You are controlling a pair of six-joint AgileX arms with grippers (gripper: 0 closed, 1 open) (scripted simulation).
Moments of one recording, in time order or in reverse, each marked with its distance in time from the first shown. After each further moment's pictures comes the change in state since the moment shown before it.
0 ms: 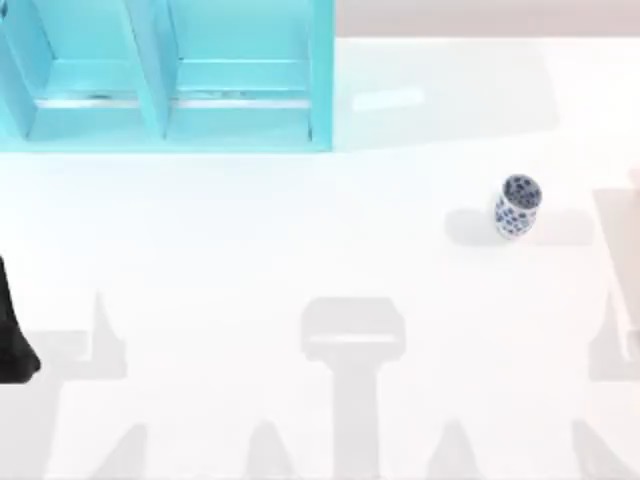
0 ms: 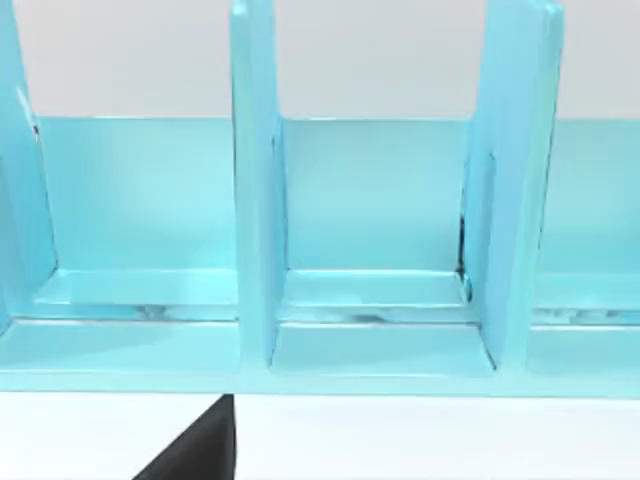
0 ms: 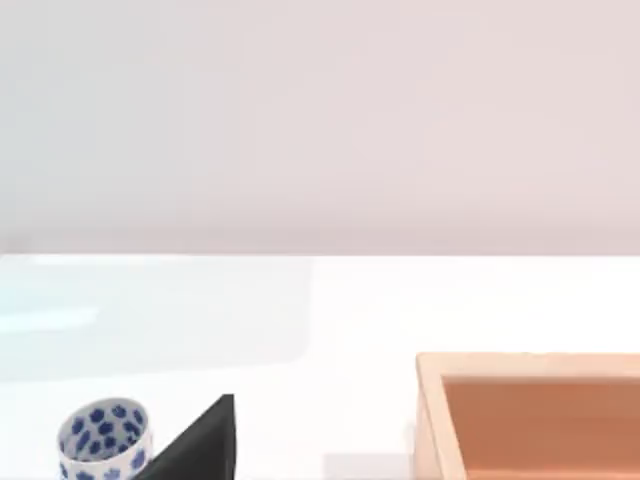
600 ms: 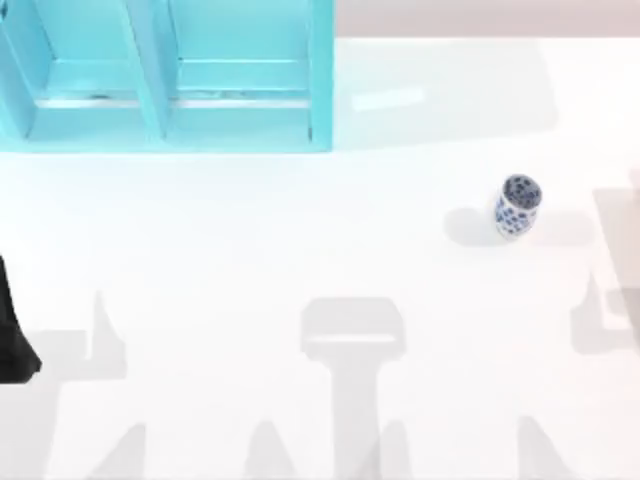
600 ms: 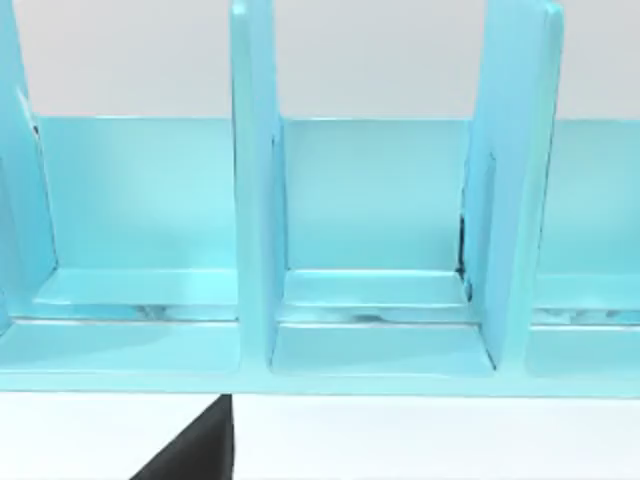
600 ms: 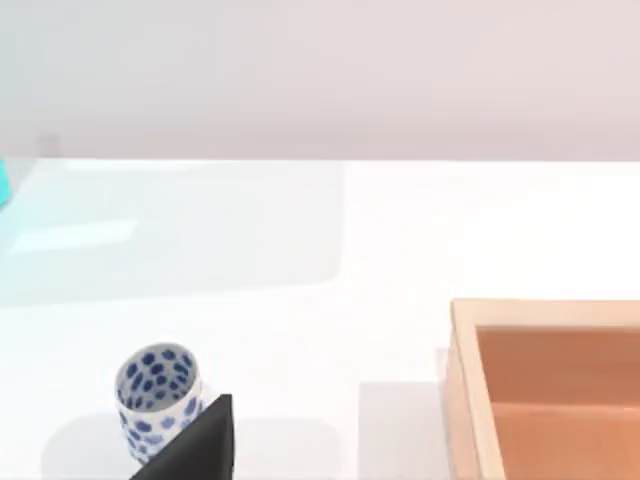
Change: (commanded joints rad) left arm 0.000 0.000 0.000 0.000 0.000 0.000; right arm 0.067 0.328 0.334 -0.222 0.033 0.025
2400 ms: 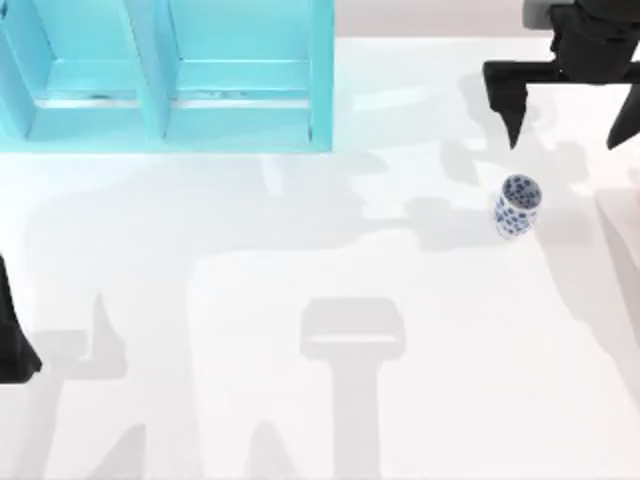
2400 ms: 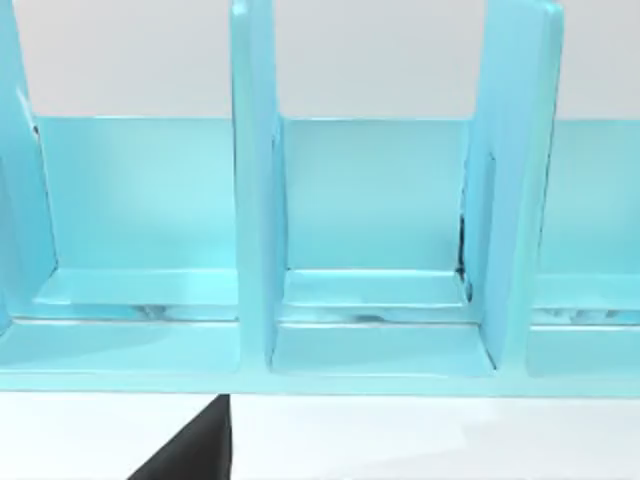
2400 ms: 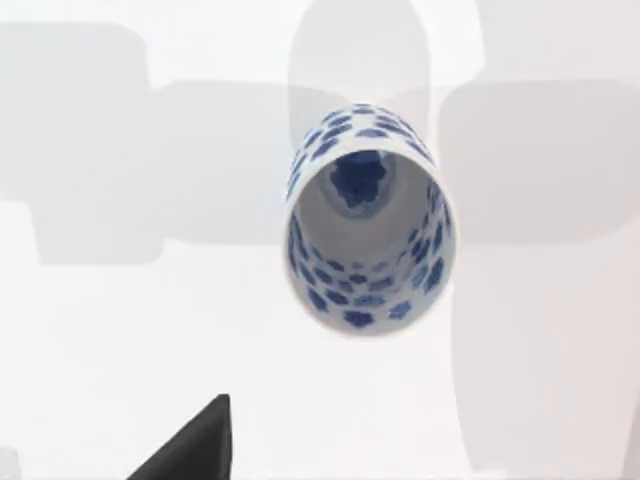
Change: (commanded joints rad) left arm 0.000 0.000 0.000 0.000 0.000 0.000; right arm 0.160 2.011 1.954 -1.299 -0.028 0.226
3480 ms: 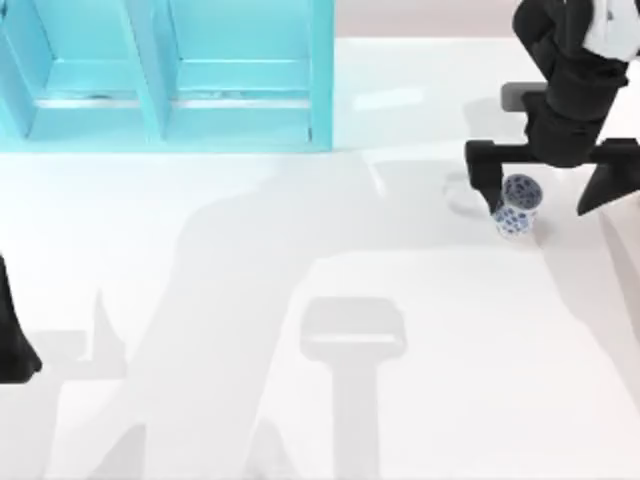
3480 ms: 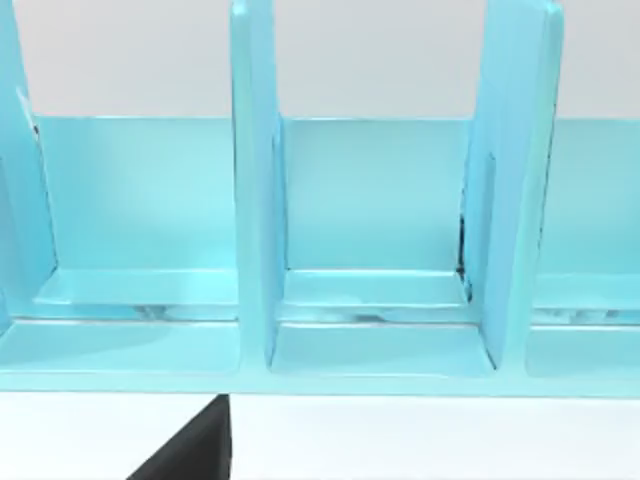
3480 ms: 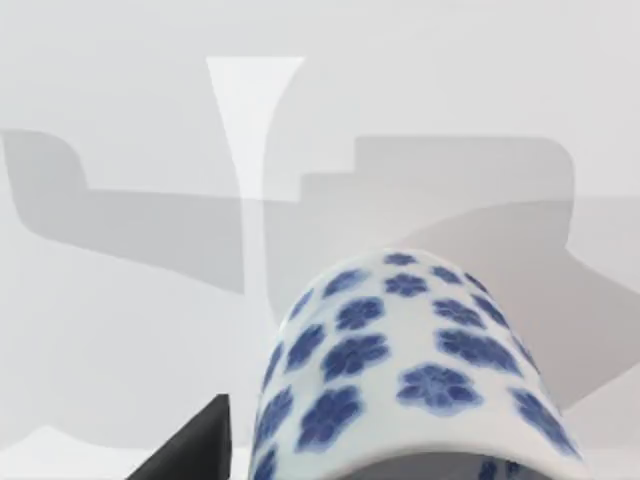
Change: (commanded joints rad) left arm 0.000 0.000 0.000 0.000 0.000 0.000; right arm 0.005 0.004 -0.389 0.393 -0.001 0.003
